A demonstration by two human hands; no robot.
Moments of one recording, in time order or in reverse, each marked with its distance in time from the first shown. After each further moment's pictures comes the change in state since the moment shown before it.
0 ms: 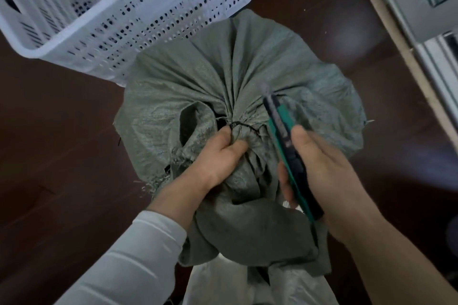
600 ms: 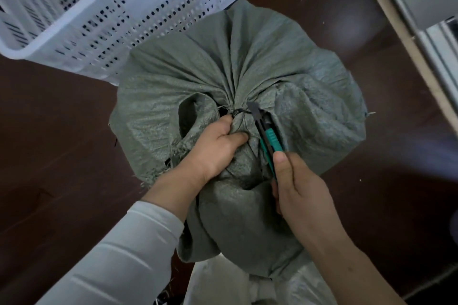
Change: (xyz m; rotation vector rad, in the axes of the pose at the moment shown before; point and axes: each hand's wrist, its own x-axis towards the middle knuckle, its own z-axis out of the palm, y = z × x) left_hand 0.018 0.000 0.003 -0.063 -0.028 0.054; right_hand 0.006 0.048 0.015 -0.464 0.151 -0.180
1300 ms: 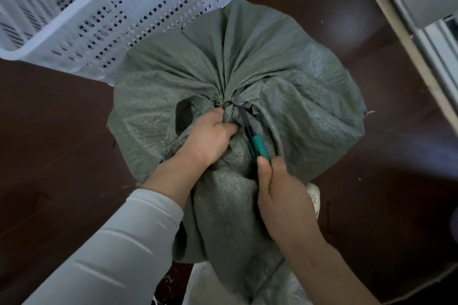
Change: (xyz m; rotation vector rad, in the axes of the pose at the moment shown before) left_hand 0.017 0.005 -0.006 0.114 0.136 -0.089; right_hand 0.006 0.005 0.024 -0.330 0.021 -0.051
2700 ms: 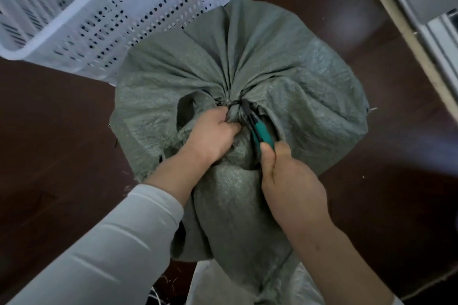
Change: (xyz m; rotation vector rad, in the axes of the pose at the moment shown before) left_hand -0.002 0.000 0.000 0.138 0.033 0.119; right_hand 0.011 -0.001 -0.005 -0.157 0.084 -0.048
